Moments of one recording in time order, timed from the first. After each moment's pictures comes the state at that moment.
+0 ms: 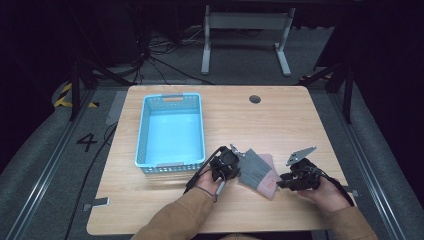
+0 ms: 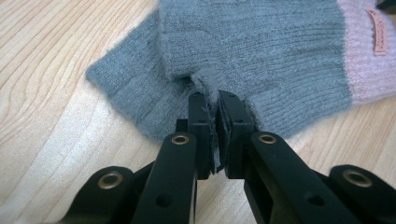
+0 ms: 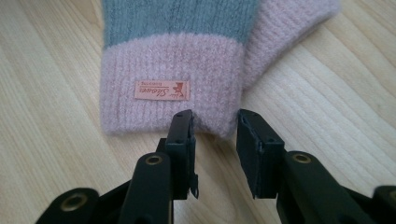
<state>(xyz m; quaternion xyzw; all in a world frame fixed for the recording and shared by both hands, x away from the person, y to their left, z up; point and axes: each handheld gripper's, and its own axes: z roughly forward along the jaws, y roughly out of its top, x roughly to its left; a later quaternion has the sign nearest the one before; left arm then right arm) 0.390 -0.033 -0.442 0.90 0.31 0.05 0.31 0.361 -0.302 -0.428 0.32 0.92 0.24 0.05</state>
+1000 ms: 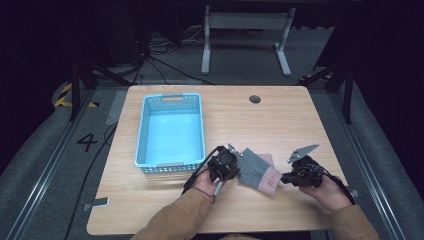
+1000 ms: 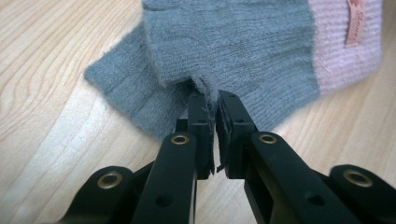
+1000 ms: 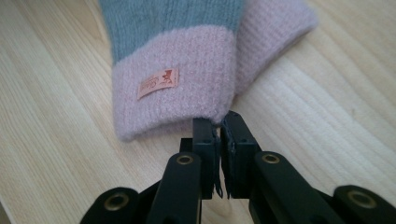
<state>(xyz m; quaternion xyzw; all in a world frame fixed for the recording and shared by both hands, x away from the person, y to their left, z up) 0.384 -0.024 -0.429 0.90 0.30 0.03 0.32 0.362 -0.301 -0.414 0.33 0.91 0.24 0.06</state>
